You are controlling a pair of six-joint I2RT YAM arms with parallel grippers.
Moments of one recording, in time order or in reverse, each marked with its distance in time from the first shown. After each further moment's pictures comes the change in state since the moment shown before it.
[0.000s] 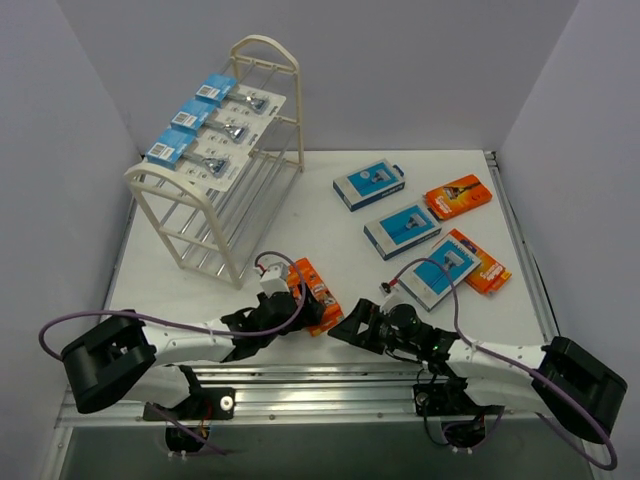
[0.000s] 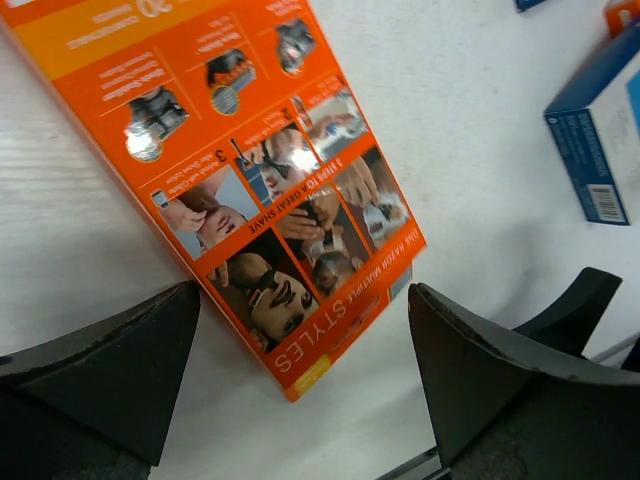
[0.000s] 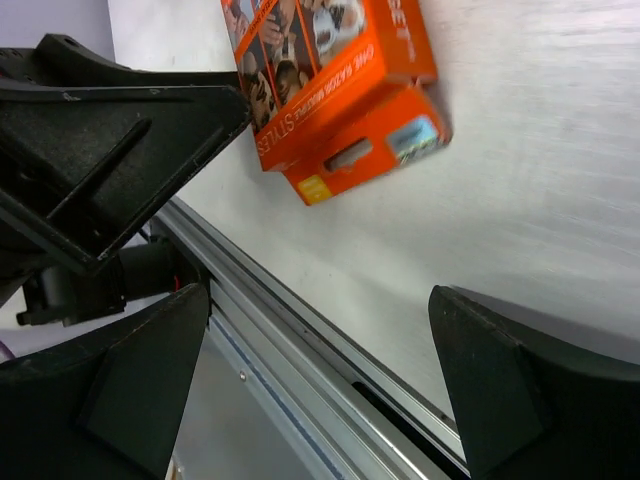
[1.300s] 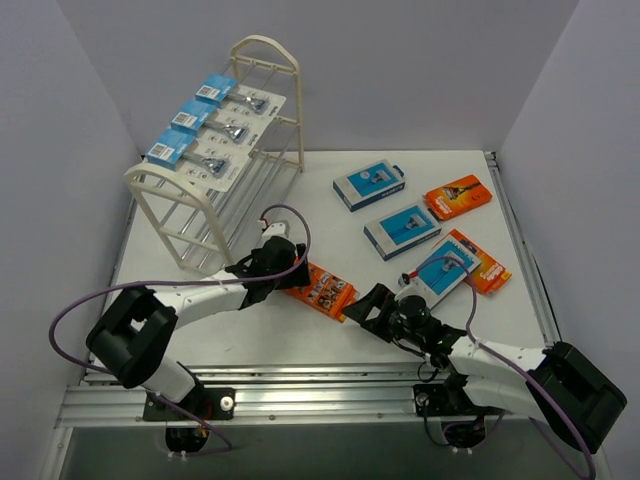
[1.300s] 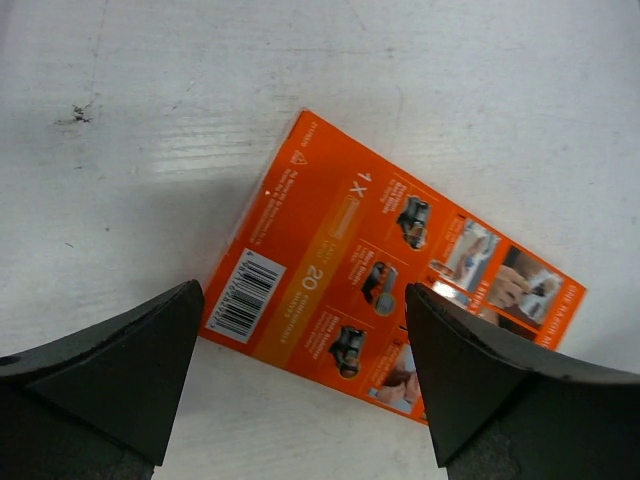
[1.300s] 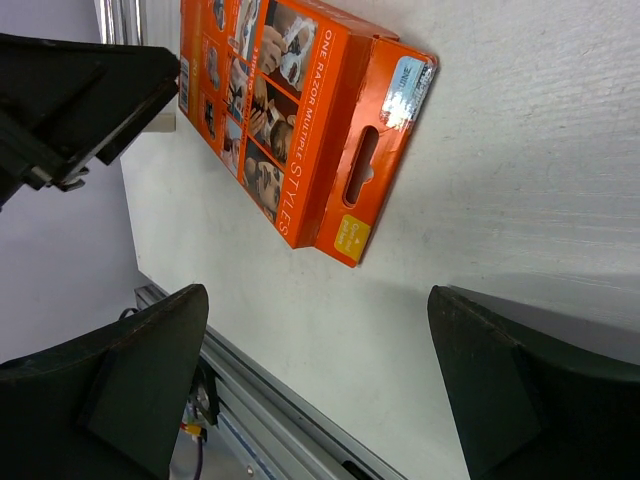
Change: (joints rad) left arm 0.298 0.201 0.378 -0.305 0.132 0.335; right arm -0.163 -0.047 -0.031 -0.009 0.090 0.034
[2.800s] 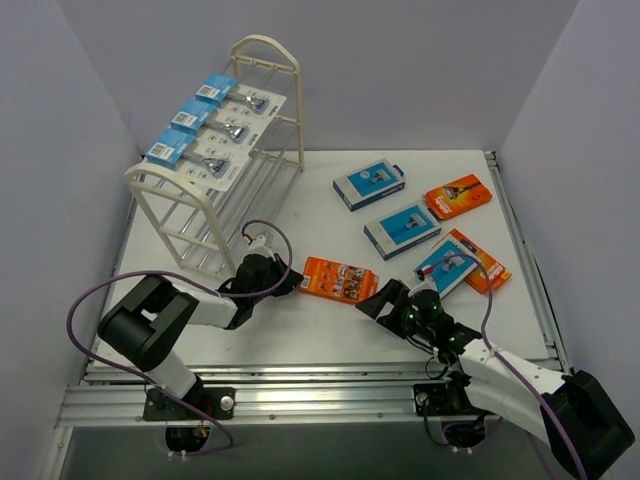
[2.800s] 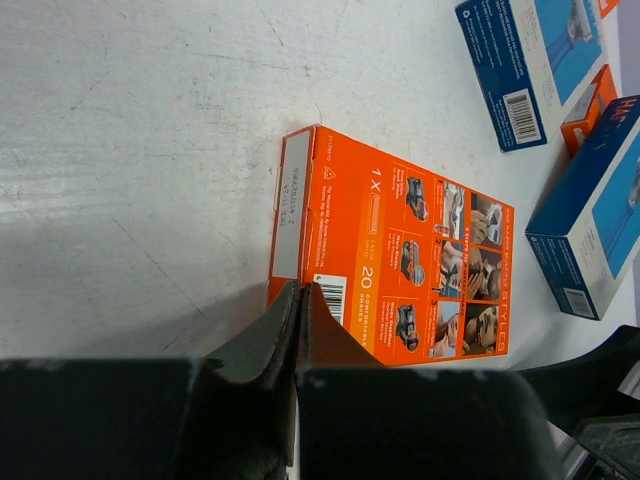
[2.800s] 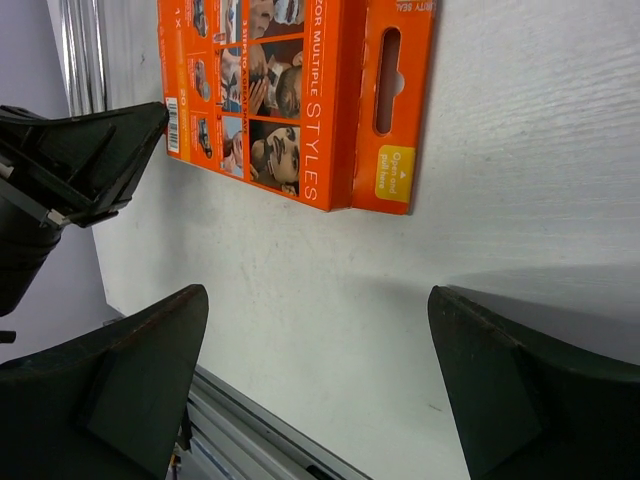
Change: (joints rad) left arm 0.111 0.111 -0.307 0.681 0.291 -0.140; right arm -0.142 -0.158 0.007 -0.220 -0.037 -0.091
